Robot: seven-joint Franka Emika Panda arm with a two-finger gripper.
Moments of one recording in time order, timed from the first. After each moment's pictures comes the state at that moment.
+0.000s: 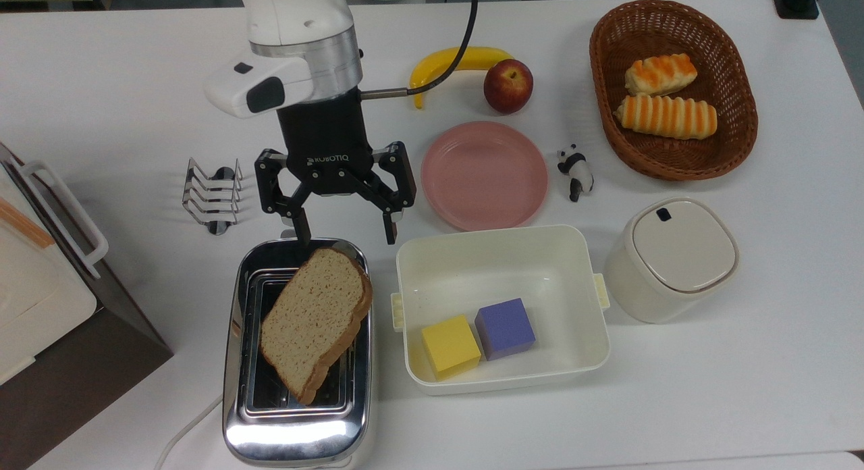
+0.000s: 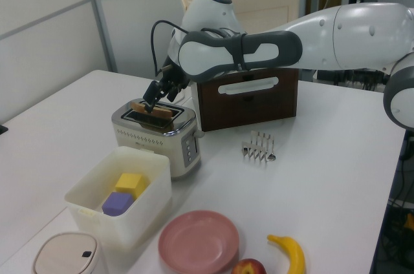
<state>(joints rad) 0.13 0.42 -0.18 -1.41 0.28 2.37 -0.10</state>
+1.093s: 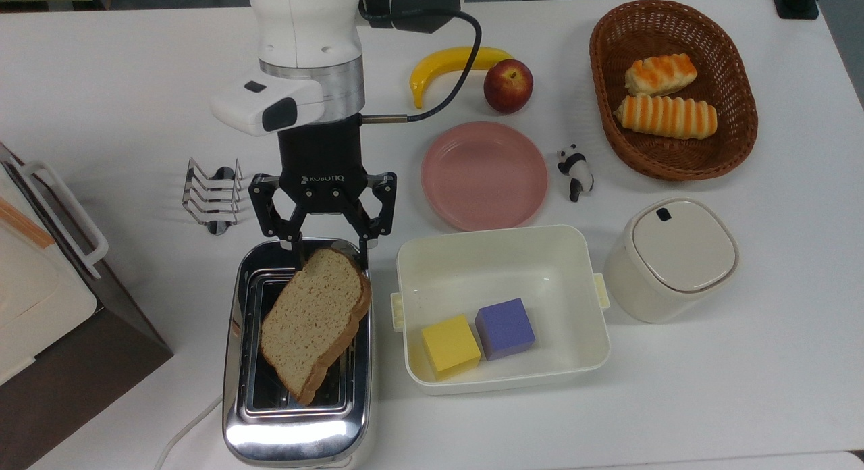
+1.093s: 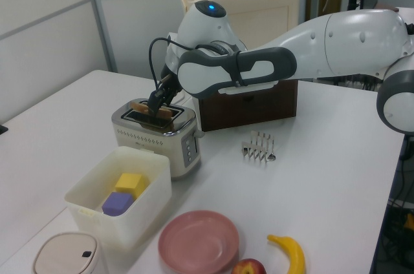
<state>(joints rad) 0.14 0.45 -0.18 -1.42 0.14 2.46 -0.11</state>
